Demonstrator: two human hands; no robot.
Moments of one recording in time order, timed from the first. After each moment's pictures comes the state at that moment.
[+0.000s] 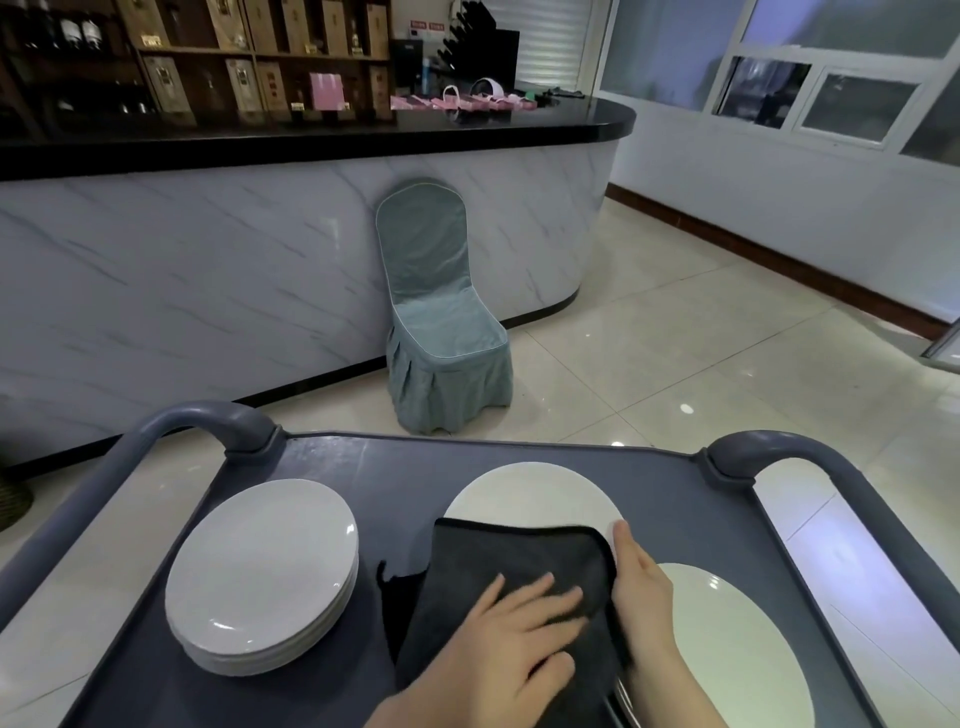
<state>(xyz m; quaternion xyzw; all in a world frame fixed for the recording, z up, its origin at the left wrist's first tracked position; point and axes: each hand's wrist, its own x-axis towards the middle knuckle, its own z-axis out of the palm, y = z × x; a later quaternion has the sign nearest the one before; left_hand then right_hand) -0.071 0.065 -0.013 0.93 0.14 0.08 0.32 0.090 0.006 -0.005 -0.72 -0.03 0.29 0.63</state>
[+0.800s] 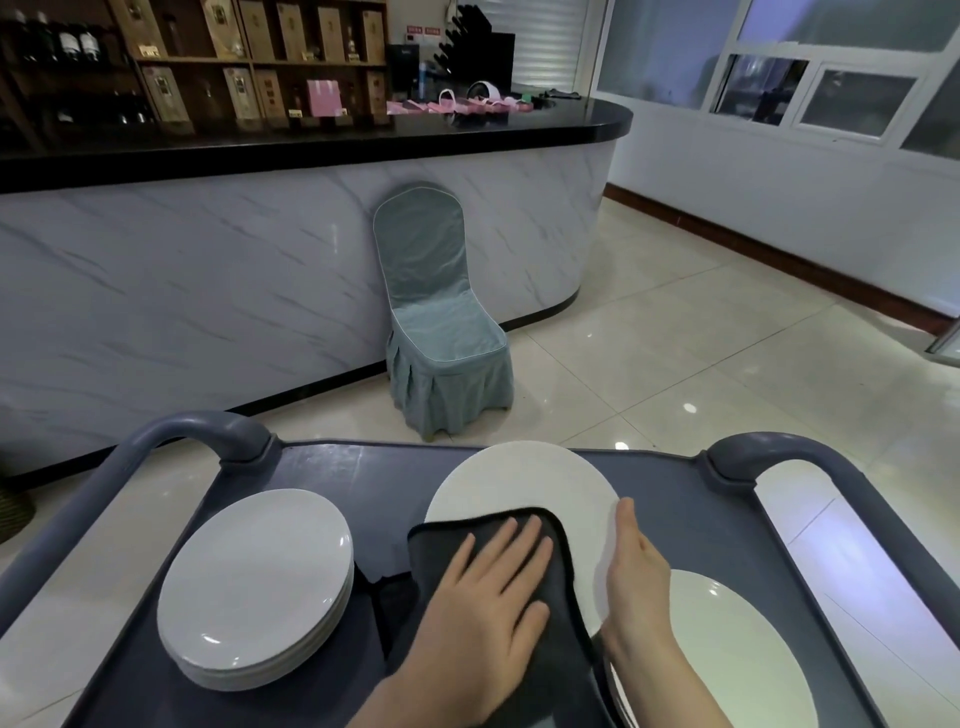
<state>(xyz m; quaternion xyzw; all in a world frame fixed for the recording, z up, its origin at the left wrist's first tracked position) -0.062 0.084 -0.010 0.95 0.19 0.17 0.15 0.088 0.022 0.023 -0.68 0.00 0.30 0.67</state>
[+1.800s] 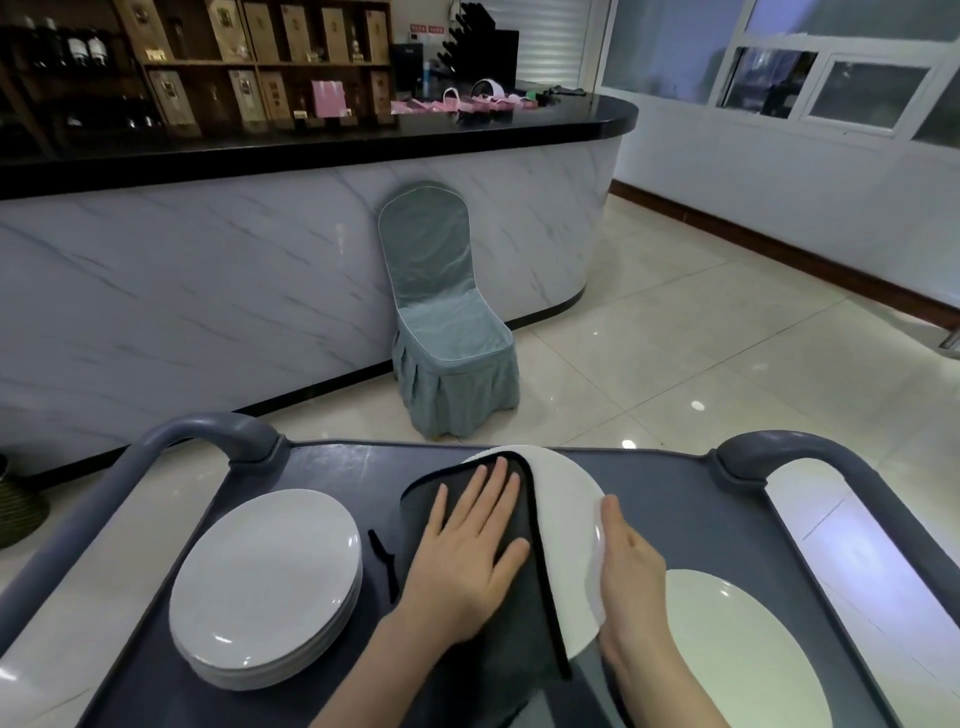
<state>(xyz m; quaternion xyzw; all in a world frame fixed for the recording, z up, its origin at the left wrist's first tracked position) -0.049 0.133 -0.008 0.94 0.29 0.08 0.14 0.075 0.029 0.031 -0.70 -0.03 0.30 0.65</state>
